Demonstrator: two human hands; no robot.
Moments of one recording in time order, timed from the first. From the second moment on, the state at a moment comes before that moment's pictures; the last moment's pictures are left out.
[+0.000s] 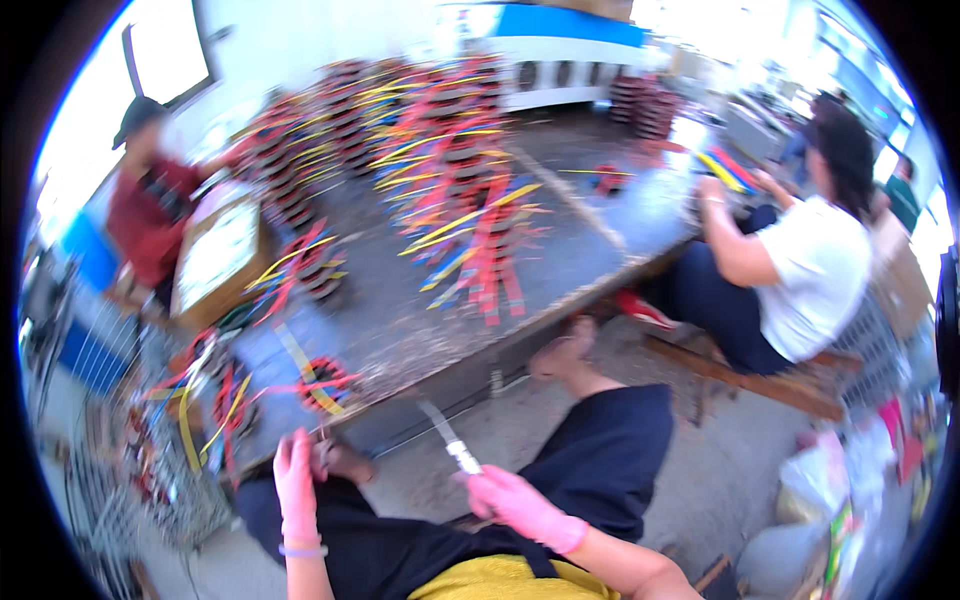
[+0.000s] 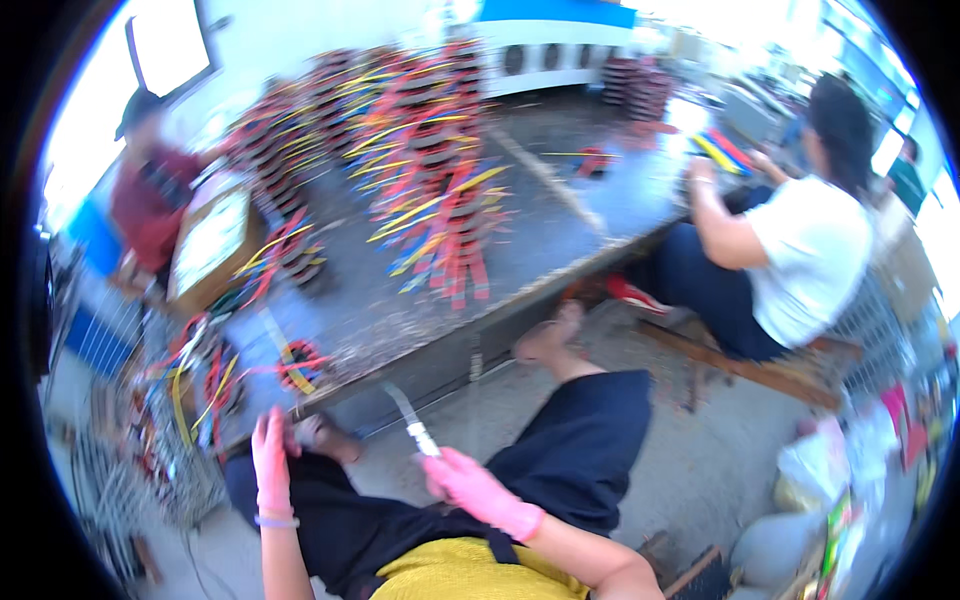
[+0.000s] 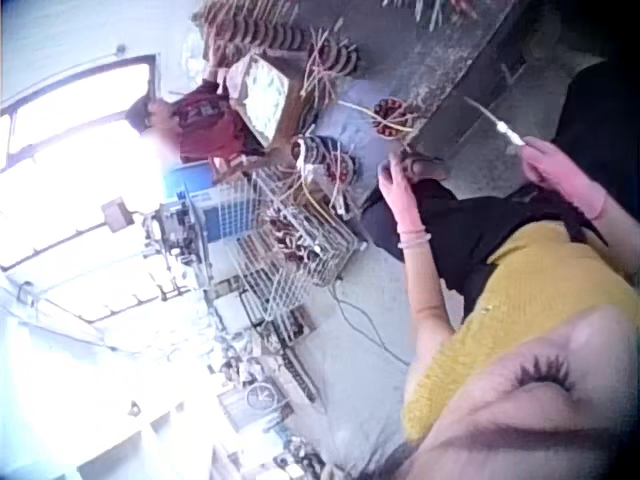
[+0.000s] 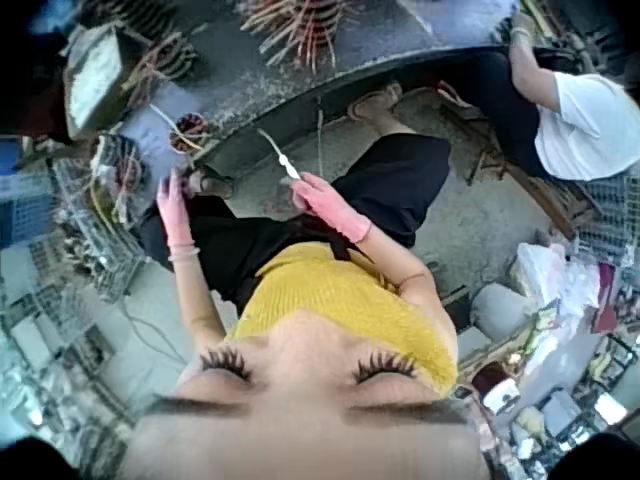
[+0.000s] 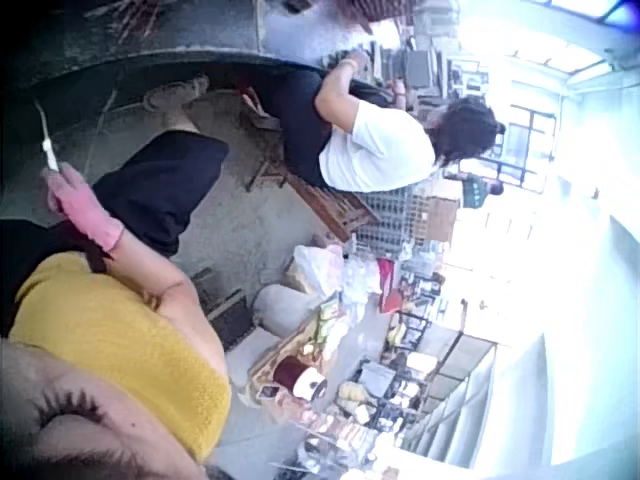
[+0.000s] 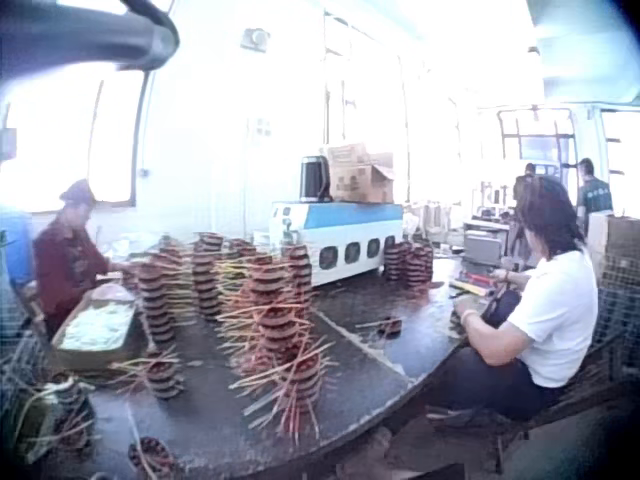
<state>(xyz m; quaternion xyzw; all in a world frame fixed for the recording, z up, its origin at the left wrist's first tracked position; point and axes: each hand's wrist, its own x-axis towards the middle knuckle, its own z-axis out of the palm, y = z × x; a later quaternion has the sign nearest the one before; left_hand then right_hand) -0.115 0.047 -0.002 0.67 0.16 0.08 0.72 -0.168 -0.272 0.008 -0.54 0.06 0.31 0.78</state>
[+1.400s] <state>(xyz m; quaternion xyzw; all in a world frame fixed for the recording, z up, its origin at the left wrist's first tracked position) -0.016 0.058 0.040 0.97 -0.17 0.02 0.18 -0.146 -0.252 0.016 -0.60 0.08 0.38 0.70</state>
